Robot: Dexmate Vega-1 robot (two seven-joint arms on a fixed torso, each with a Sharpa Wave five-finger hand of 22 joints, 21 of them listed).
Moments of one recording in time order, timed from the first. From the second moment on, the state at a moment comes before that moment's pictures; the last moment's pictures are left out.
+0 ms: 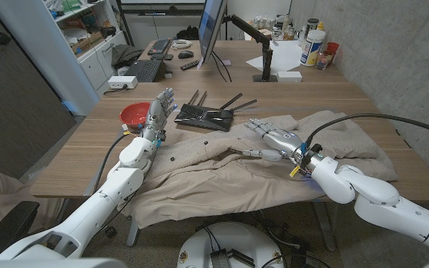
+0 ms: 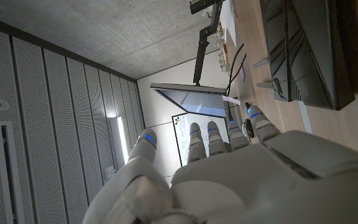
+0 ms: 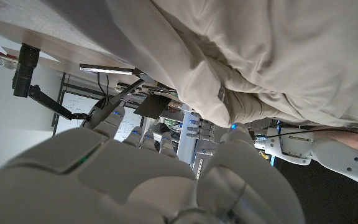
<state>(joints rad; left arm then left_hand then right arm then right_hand) 0.90 0.50 0.34 -1.35 -0.65 -0.35 0.02 0.10 0.06 0.53 -0.12 0.18 0.14 -0.06 0.19 0.18 0.04 0.04 0.22 0.21 -0.05 0.10 0.19 0.19 0.00 0.18 0.28 0.18 -1.20 -1.03 -0.46 -2.09 -0.68 -0.03 -0.16 0.27 0.01 0.17 -0.08 0.20 -0.11 -0.03 0.18 0.19 -0.17 0.05 0.20 0.19 -0.17 0.01 0.20 0.20 -0.03 0.10 0.19 0.17</state>
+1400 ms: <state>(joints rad) 0.89 0.50 0.34 -1.34 -0.64 -0.35 0.03 0.09 0.05 0.53 -0.12 0.18 0.14 -0.06 0.19 0.18 0.04 0.04 0.22 0.21 -0.05 0.10 0.19 0.19 0.01 0.18 0.28 0.18 -1.19 -1.01 -0.48 -2.08 -0.69 -0.03 -0.16 0.28 0.01 0.17 -0.09 0.20 -0.13 -0.02 0.18 0.19 -0.17 0.05 0.20 0.19 -0.17 0.01 0.20 0.20 -0.05 0.09 0.19 0.17</state>
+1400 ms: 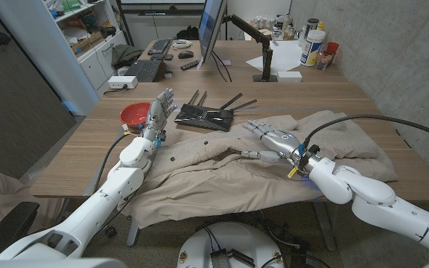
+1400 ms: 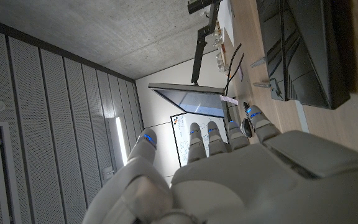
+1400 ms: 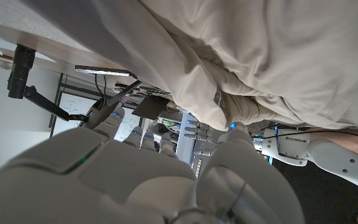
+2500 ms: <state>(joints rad) 0.89 0.50 0.34 -1.34 -0.64 -0.35 0.03 0.09 0.05 0.53 -0.12 0.18 0.14 -0.06 0.19 0.18 0.04 0.04 0.22 0.21 -0.05 0.09 0.19 0.19 0.01 0.18 0.26 0.18 -1.18 -1.01 -0.50 -2.08 -0.71 -0.03 -0.14 0.28 0.01 0.17 -0.09 0.20 -0.14 -0.02 0.18 0.19 -0.17 0.05 0.20 0.19 -0.17 0.01 0.20 0.20 -0.05 0.09 0.19 0.17</state>
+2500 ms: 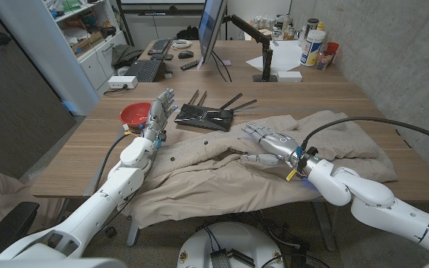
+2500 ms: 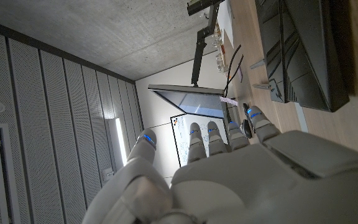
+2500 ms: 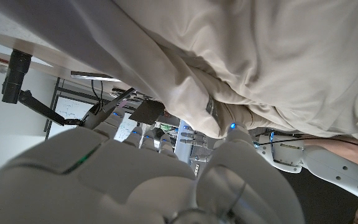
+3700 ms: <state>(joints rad) 0.89 0.50 0.34 -1.35 -0.64 -0.35 0.03 0.09 0.05 0.53 -0.12 0.18 0.14 -0.06 0.19 0.18 0.04 0.04 0.22 0.21 -0.05 0.09 0.19 0.19 0.01 0.18 0.26 0.18 -1.17 -1.01 -0.52 -2.07 -0.72 -0.04 -0.12 0.28 0.01 0.17 -0.09 0.20 -0.14 -0.02 0.19 0.19 -0.17 0.05 0.20 0.19 -0.17 0.01 0.20 0.20 -0.05 0.10 0.19 0.17</state>
